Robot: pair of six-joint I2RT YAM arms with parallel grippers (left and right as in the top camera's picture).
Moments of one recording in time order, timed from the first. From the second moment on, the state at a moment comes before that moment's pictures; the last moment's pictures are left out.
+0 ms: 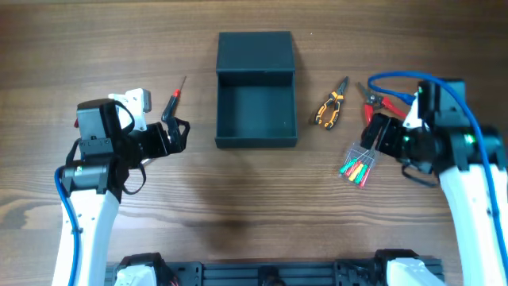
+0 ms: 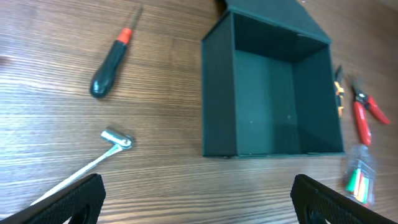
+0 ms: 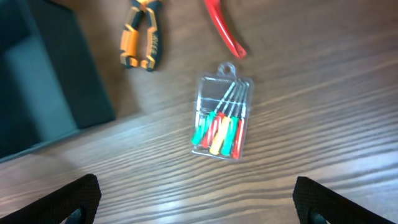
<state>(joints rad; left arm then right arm) 0.09 1.11 0.85 -0.66 0.40 -0.17 0.00 1.23 1.18 -1.19 -0.07 0.40</state>
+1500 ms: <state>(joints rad) 0.09 1.11 0.85 -0.66 0.31 -0.12 0.00 1.53 0.88 -0.75 -0.02 0.35</state>
